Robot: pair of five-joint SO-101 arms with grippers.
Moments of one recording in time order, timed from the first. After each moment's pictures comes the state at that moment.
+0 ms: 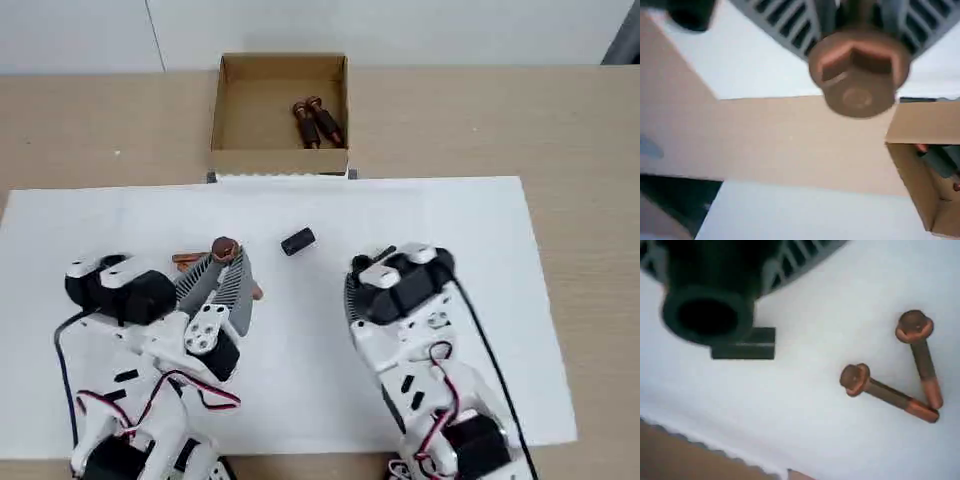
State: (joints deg) left arm 18.6 -103.4 70.2 53.6 26.2; right arm -29.2 -102.2 79.9 50.8 0.1
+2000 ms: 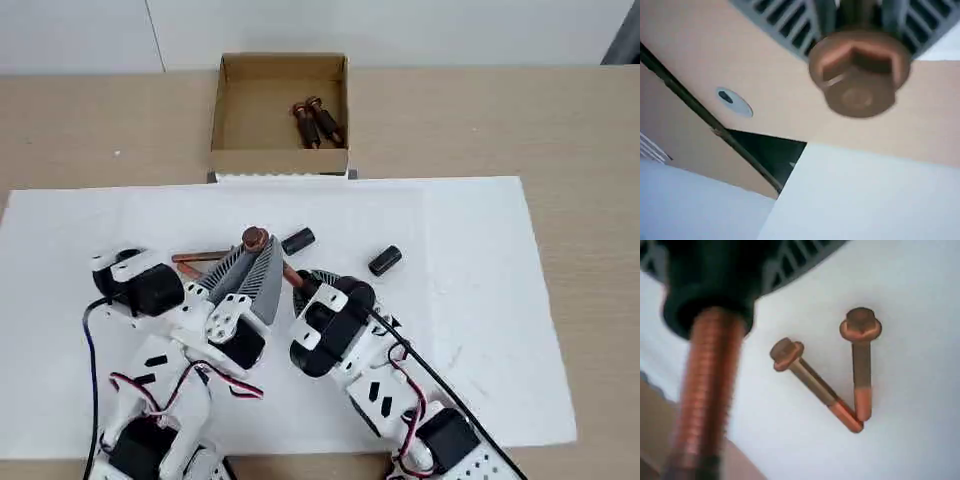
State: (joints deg) left arm 24.4 -103.5 82.5 34.4 34.1; right arm -40.1 -102.1 90.7 33.5 16.0
